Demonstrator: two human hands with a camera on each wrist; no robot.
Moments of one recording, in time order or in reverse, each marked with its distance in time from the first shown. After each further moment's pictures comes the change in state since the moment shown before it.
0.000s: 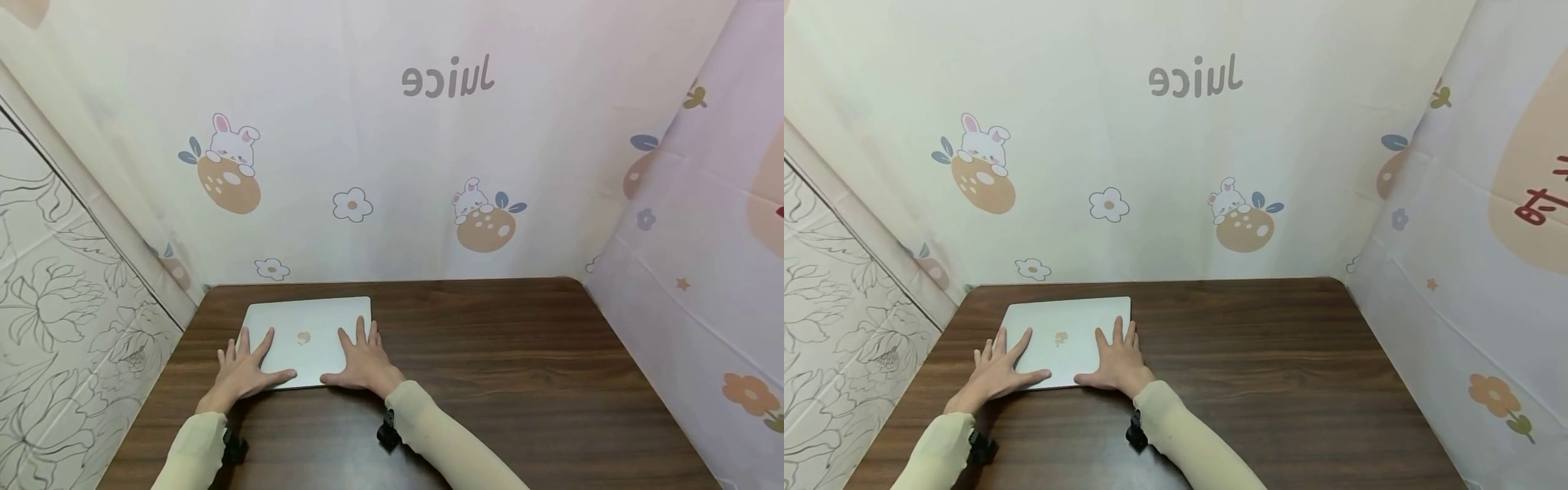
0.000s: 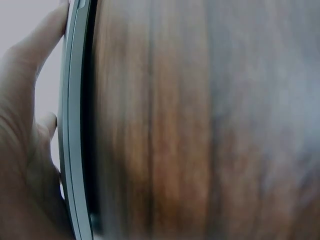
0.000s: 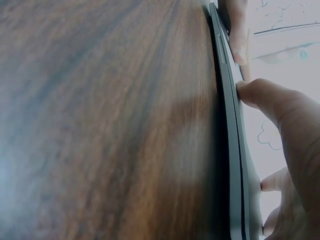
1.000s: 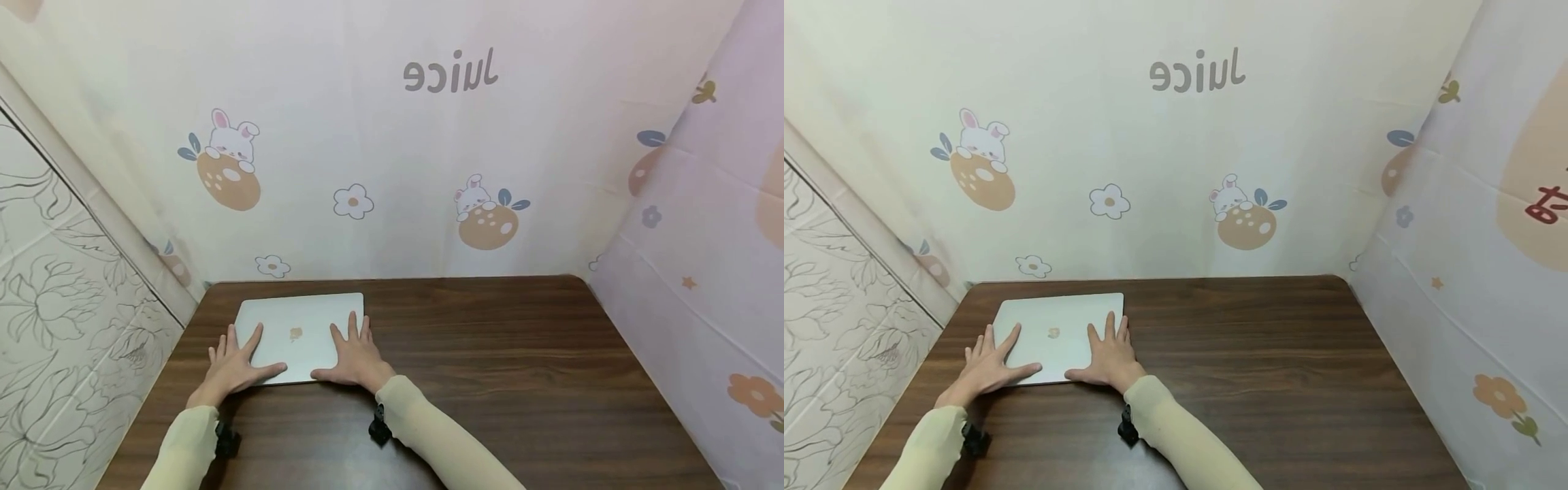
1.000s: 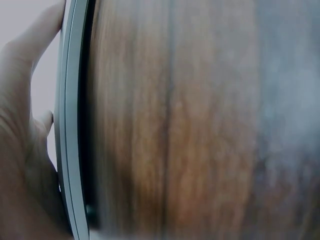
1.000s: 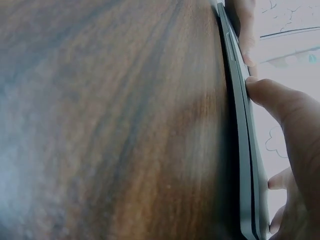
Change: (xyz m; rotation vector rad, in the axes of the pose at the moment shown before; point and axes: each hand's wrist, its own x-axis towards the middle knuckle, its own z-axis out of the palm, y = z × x) left_hand 0.003 -0.018 -0.011 -0.030 -0.019 -0.023; right_hand 0.017 -0.011 0.006 -0.038 -0.003 -0.013
